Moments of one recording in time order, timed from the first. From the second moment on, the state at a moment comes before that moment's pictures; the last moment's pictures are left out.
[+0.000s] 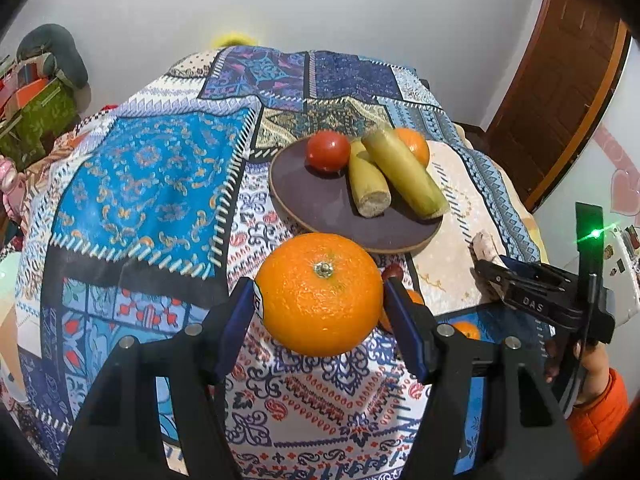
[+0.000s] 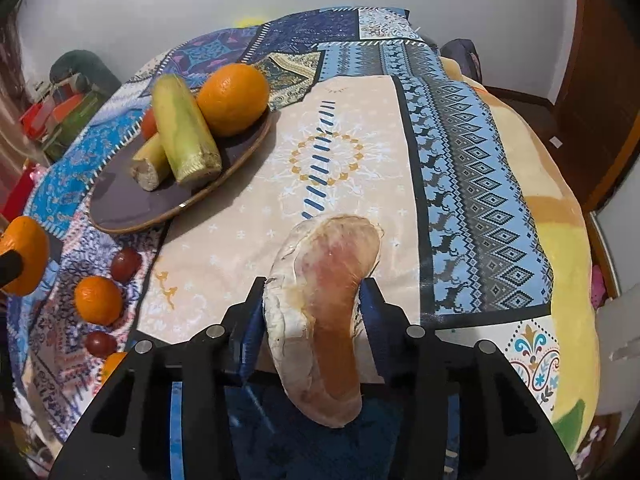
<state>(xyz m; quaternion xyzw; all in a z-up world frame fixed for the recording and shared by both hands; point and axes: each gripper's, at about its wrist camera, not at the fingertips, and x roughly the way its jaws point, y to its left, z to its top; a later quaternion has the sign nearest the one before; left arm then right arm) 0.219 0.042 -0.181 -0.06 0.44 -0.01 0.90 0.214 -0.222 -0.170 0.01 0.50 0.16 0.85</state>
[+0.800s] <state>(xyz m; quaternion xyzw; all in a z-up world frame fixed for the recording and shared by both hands) 0.309 0.040 -0.180 -0.03 0.43 -0.01 0.90 0.239 -0.164 -0.090 0.00 0.37 0.24 0.90</state>
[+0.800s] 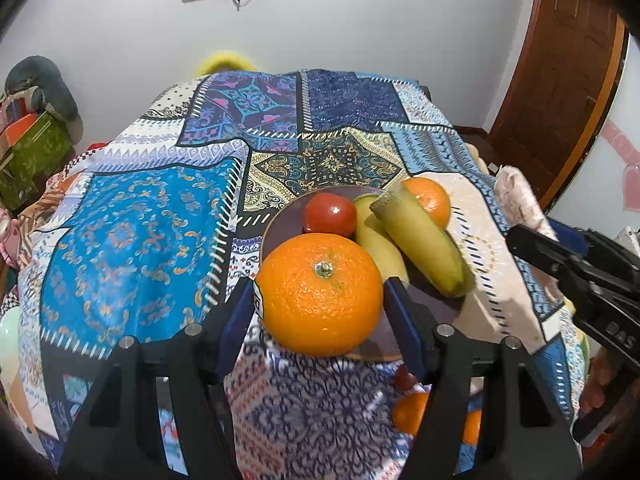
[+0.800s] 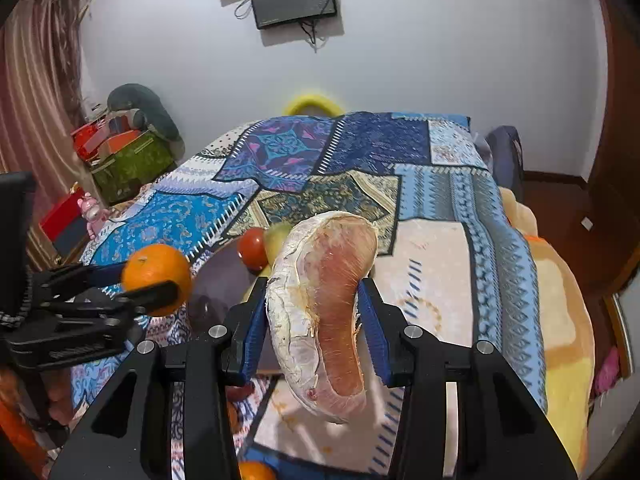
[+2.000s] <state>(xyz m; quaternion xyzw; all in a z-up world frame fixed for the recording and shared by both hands) 0.270 0.124 -0.198 -0.07 0.42 0.03 0.91 0.245 -0.075 -0.116 -0.07 0.39 0.30 0.87</state>
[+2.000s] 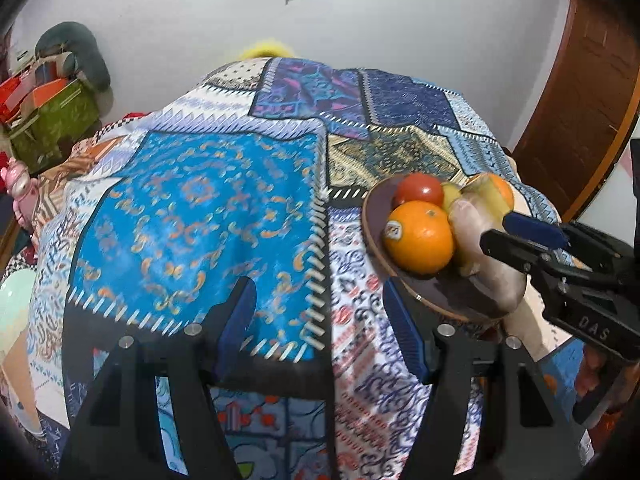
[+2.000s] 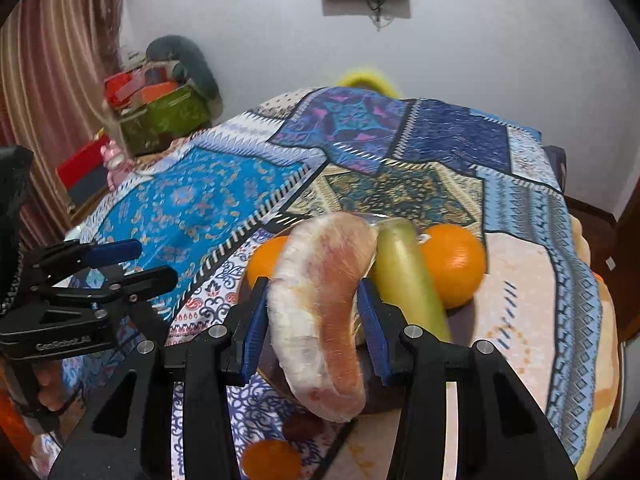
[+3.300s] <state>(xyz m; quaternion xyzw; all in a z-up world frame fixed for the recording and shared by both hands) 0.178 0.038 -0.154 -0.03 0.41 -0.02 0.91 0.161 -0.168 -0.107 -0.05 0.43 0.25 0.87</state>
